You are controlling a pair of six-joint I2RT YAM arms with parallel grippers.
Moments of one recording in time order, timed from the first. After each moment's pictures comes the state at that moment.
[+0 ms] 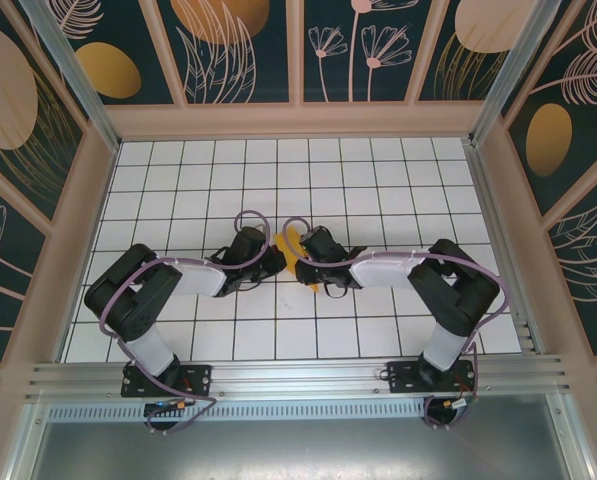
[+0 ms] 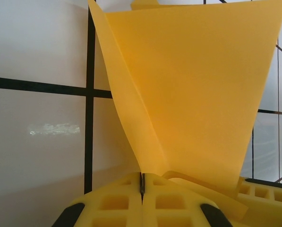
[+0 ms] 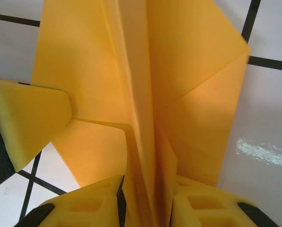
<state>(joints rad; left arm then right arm) -0.66 1.70 0.63 0.33 0.17 -0.94 0.86 1.72 0.84 -0.09 0.03 0.57</state>
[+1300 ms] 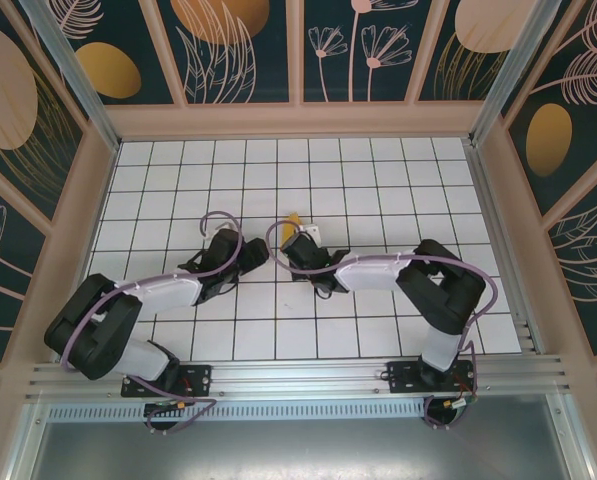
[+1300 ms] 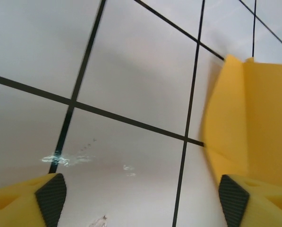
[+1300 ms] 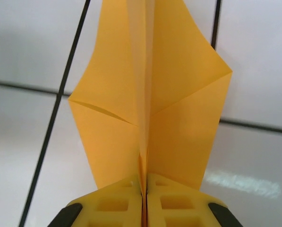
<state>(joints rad) -0.58 1.42 0.53 0.13 -0.10 -0.96 0.93 1.77 0.94 -0.10 0.37 0.62</state>
